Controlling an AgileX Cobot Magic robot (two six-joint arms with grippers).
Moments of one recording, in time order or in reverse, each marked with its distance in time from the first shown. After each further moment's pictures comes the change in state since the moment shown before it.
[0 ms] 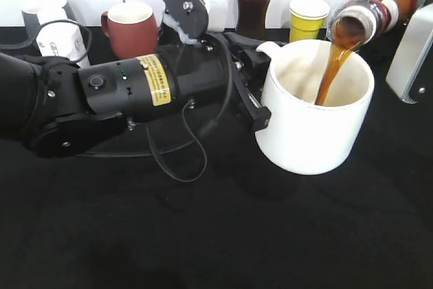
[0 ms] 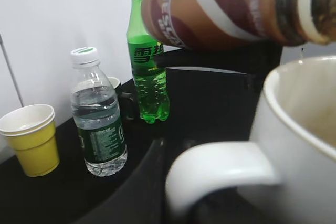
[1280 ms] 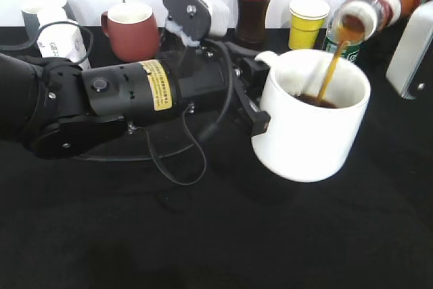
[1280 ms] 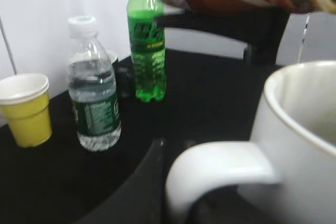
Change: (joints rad) left arm -0.002 0.000 0.000 0.015 0.056 -0.083; right arm 0.000 0.000 0.000 0.041 -0.001 -0.032
